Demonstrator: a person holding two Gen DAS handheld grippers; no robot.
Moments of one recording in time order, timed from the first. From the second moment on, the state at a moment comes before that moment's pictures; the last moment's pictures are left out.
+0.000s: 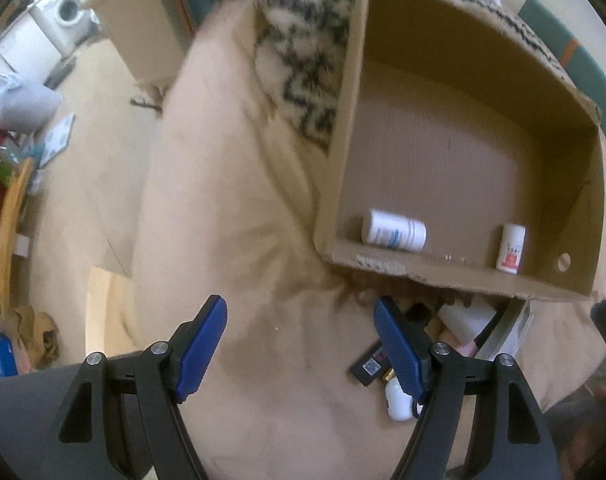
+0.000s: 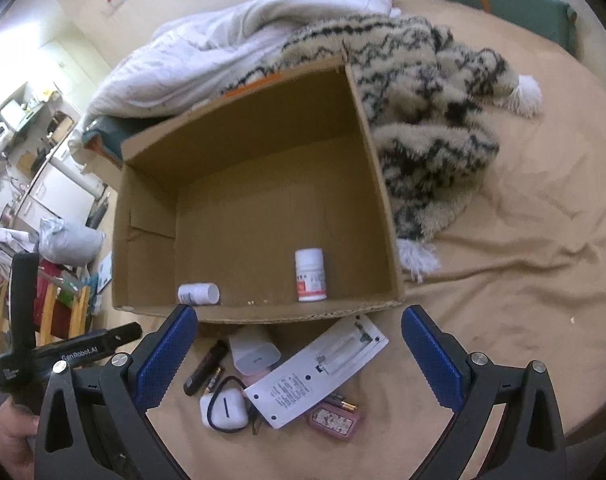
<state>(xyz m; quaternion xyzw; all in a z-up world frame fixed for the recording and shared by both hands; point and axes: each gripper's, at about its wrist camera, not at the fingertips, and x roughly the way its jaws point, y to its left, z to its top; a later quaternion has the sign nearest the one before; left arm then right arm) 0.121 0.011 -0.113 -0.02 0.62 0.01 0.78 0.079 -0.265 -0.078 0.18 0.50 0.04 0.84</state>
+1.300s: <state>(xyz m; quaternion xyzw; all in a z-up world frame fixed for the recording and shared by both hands) 0.104 -0.075 -0.184 0.04 0.70 -0.09 0.71 0.094 -0.273 -0.195 0.33 0.67 0.03 0.66</state>
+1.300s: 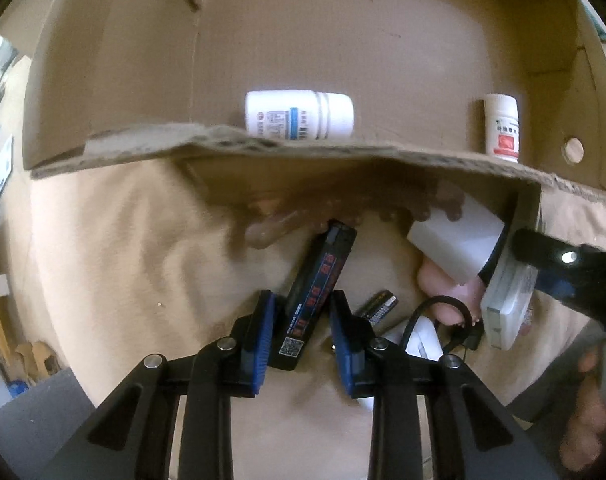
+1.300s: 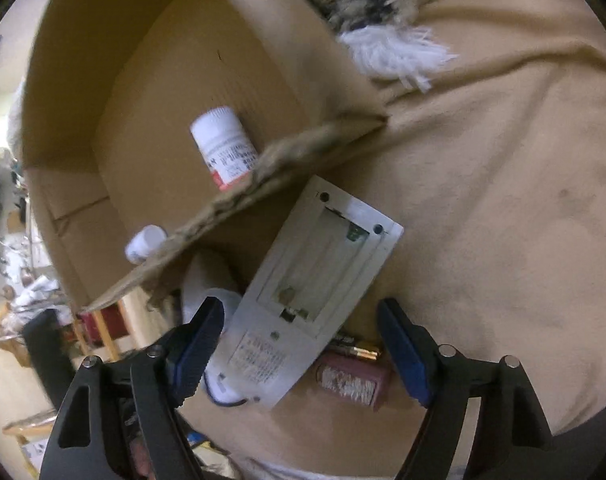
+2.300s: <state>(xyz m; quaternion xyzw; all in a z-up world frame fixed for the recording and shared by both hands) 0.072 -0.007 -0.122 -0.02 0.65 -0.07 0.76 0.036 -0.249 -0.073 0.23 0.53 0.13 0.81</state>
